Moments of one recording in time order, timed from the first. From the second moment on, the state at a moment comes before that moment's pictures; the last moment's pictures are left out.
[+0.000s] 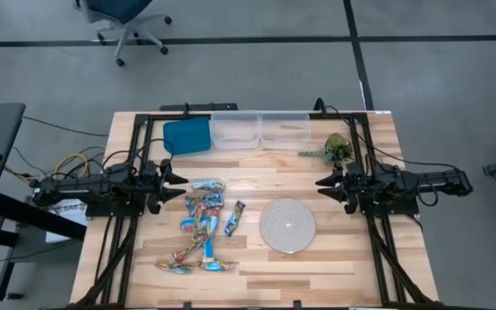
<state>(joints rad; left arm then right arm) 0.04 0.01 0.01 0.05 0.09 -0.36 0.08 0.03 0.01 0.01 0.00 0.39</state>
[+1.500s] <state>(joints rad) 0.04 0.01 0.01 0.05 0.08 -0.92 0.08 0.03 0.01 0.01 0.00 0.39</state>
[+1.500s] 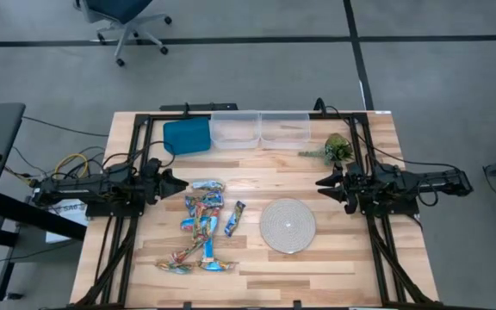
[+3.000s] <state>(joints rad) 0.01 1.19 0.80 -0.70 -0.17 -0.33 0.08 0.03 0.01 0.01 0.00 0.39</state>
